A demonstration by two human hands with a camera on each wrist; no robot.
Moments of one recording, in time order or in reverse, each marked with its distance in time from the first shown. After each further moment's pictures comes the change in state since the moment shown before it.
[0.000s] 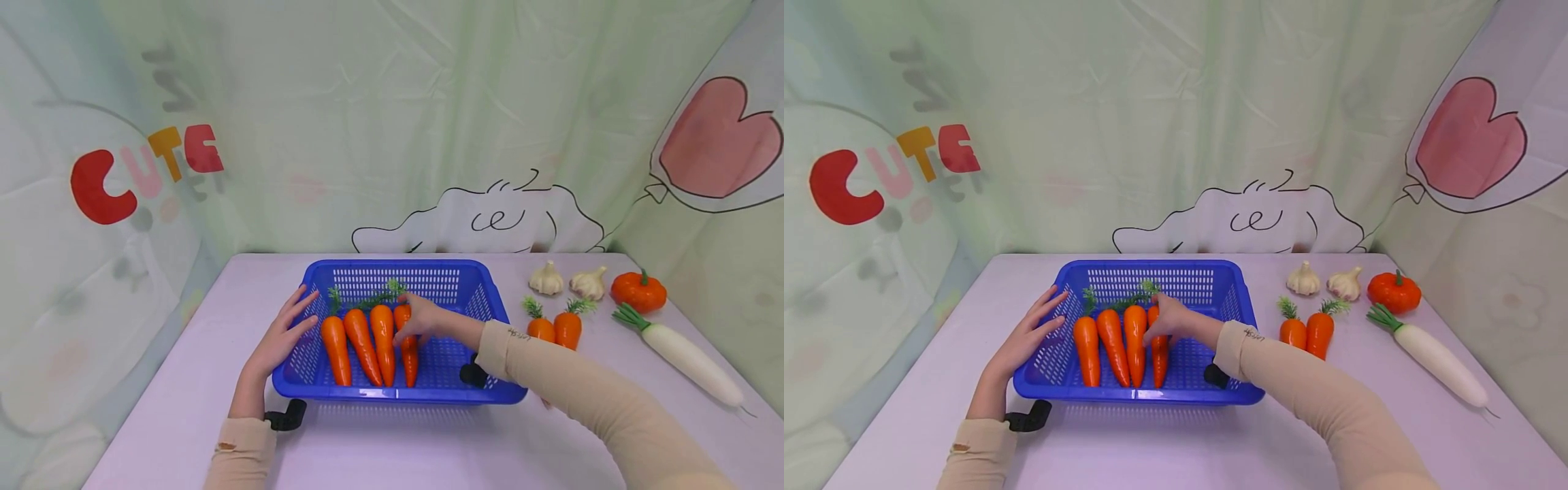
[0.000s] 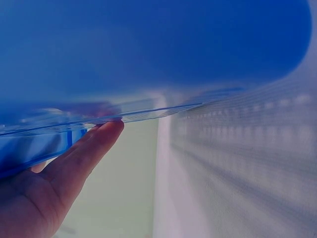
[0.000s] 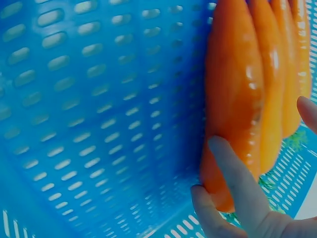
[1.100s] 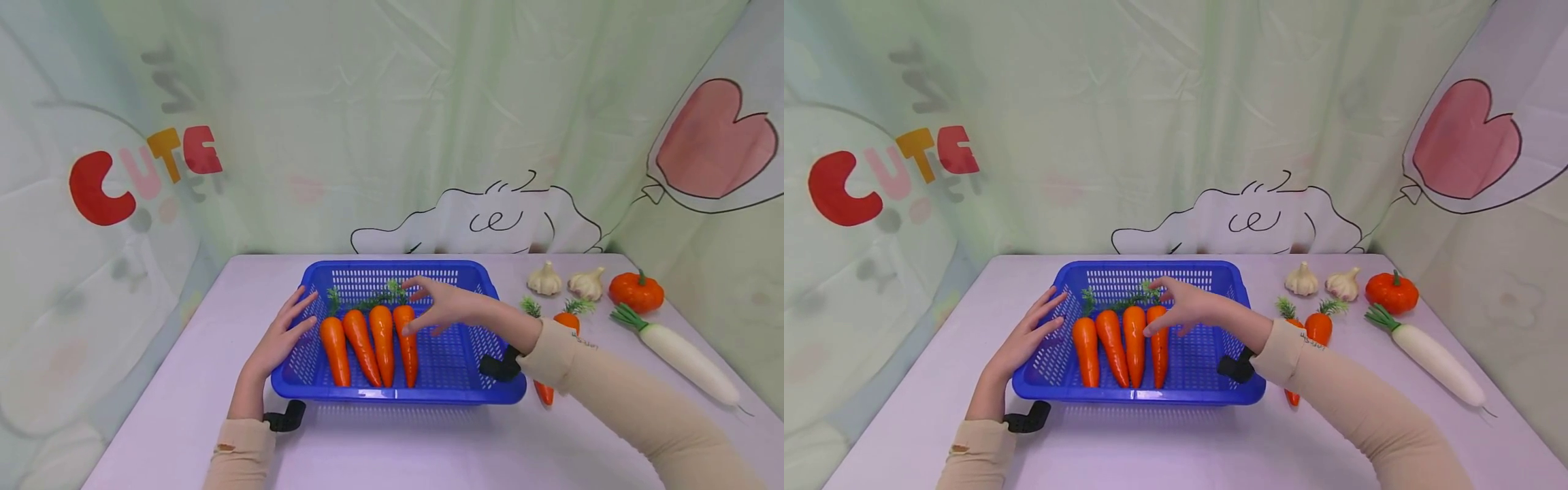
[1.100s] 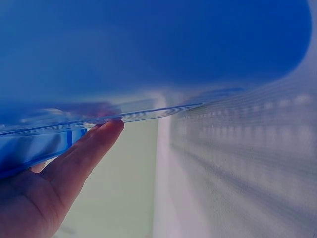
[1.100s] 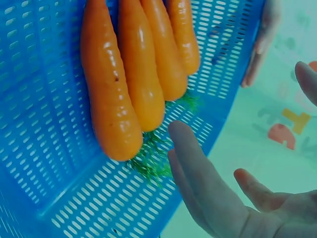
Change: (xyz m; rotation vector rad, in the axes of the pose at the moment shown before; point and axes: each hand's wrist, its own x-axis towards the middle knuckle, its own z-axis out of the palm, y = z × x) left_hand -0.001 0.001 0.000 0.007 -0.002 -0.003; right_hand -0.062 -0.029 -0.044 -0.081 -0.135 -0.161
